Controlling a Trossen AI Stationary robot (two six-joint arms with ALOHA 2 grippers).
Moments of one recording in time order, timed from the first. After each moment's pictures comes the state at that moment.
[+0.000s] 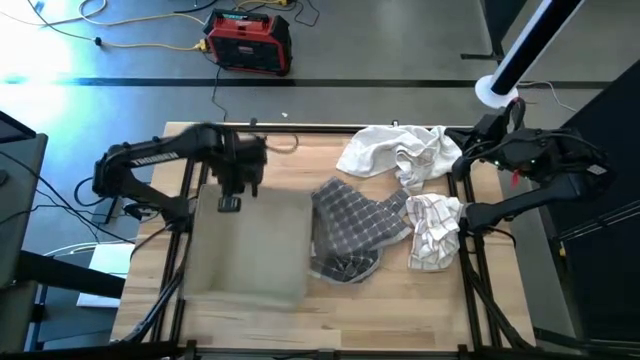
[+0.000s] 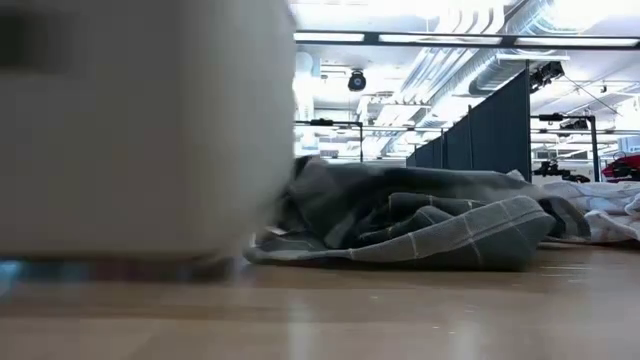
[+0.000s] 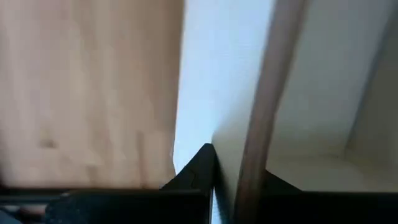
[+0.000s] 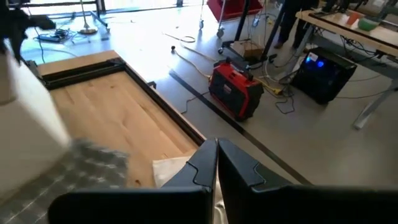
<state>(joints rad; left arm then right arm) 0.24 1.38 1.50 -1.57 0.00 0.20 0.13 0.90 1.50 -1.19 0.81 0.29</state>
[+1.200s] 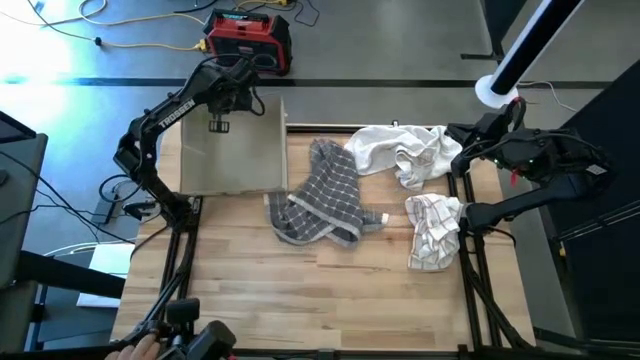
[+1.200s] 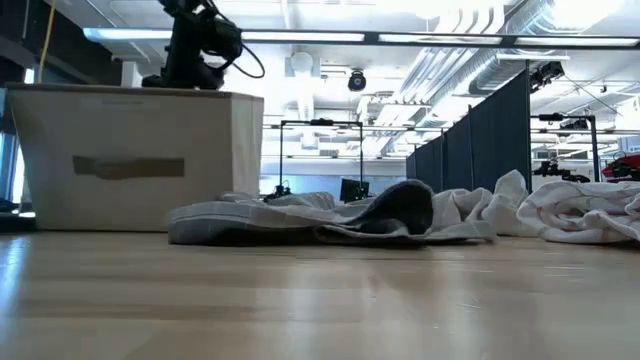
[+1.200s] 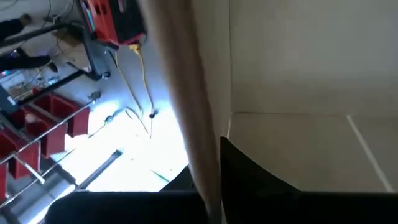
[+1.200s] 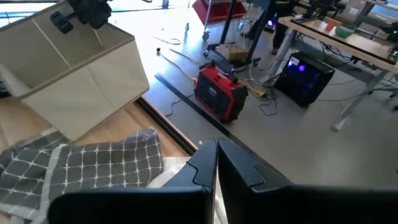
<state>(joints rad) 0.86 1.61 1.61 -1.34 -0.69 0.88 0.13 0.90 1.50 -1.19 0.88 0.27</state>
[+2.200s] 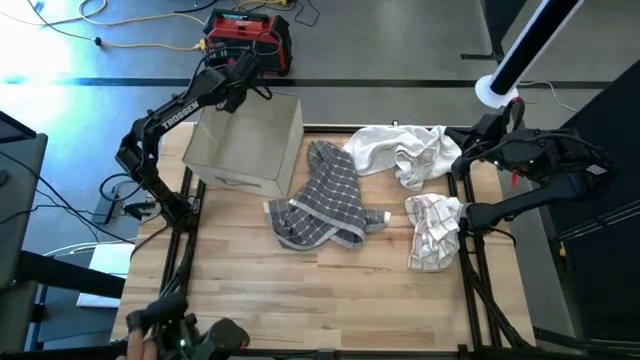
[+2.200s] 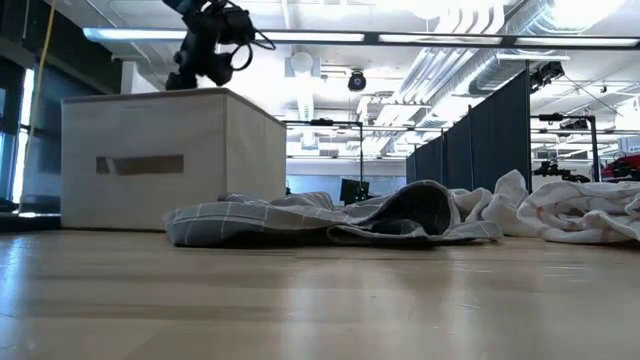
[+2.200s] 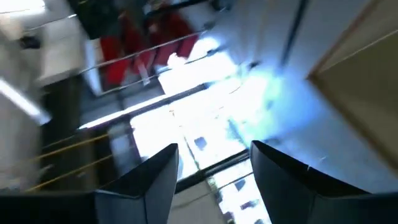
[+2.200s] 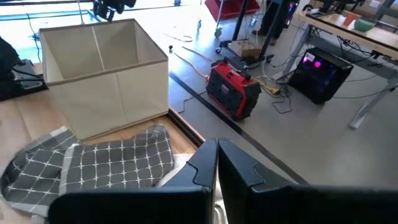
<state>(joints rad) 0.80 1.61 1.60 -1.00 -1.27 0.88 0.13 0.90 1.50 -1.19 0.82 0.29</state>
